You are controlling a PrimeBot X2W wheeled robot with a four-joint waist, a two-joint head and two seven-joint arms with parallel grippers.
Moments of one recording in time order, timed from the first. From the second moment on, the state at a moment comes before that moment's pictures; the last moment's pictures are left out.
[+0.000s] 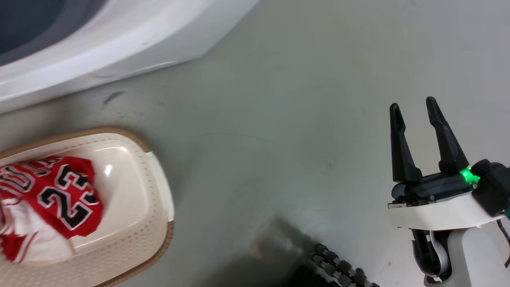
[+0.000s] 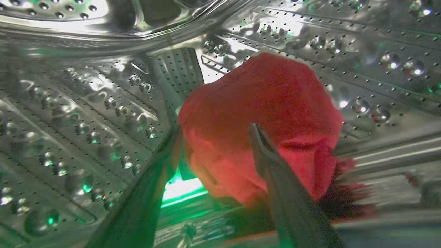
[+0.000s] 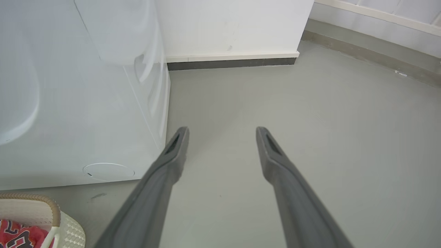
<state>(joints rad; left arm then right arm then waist) -1.47 0.65 -0.37 0.77 -0.52 -0.13 0.56 -0.21 -0.05 0.08 -0.07 0.22 0.13 -0.26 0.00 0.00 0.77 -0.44</state>
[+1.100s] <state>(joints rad) -1.62 0.63 -0.48 0.97 -0.55 -0.13 0.57 -0.21 -0.05 0.09 -0.09 0.23 0.13 -0.26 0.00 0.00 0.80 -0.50</state>
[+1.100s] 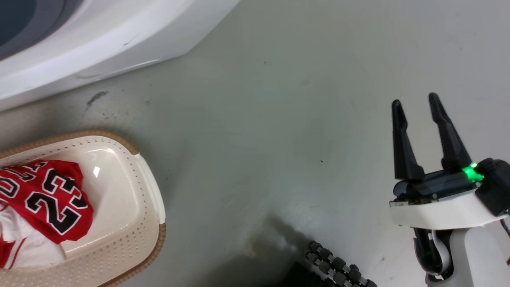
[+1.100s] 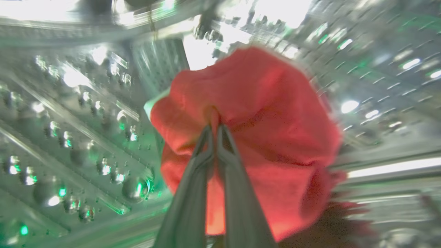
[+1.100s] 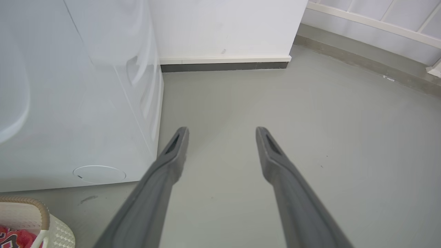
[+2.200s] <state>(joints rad) -0.96 0.44 -0.58 0.77 -0.60 -0.07 -0.26 -0.15 -0.05 -0.03 -0.02 -0.01 0.13 -0.26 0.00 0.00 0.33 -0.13</state>
